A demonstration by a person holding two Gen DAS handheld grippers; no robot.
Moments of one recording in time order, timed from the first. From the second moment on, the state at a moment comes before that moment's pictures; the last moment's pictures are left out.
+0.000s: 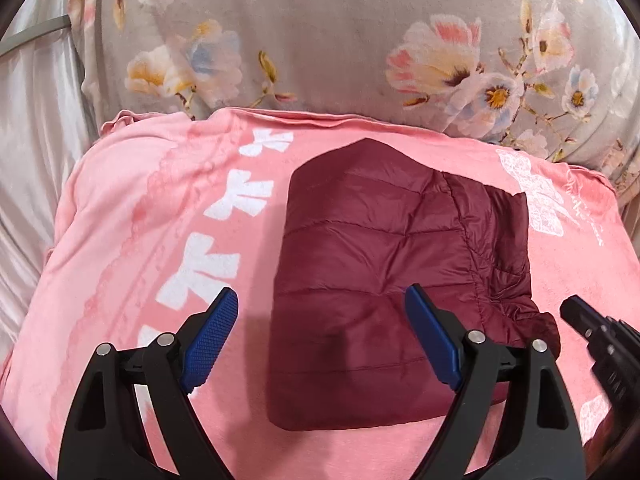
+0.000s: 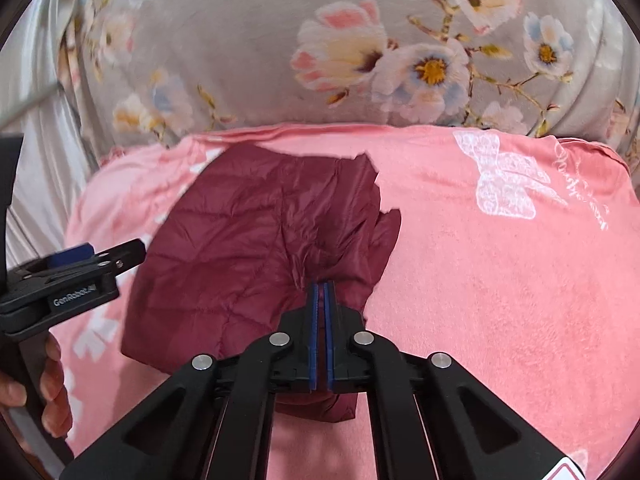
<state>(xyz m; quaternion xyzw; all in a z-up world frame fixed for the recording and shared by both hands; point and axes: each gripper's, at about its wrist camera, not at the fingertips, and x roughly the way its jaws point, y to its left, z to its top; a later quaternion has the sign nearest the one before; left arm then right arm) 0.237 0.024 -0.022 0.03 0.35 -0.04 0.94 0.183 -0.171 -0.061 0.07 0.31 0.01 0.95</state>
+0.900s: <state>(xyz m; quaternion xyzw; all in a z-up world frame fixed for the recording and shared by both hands) 0.248 0.012 -0.109 0.03 0.39 -0.01 0.92 0.201 -0.154 -0.142 0.06 0.36 0.00 0.93</state>
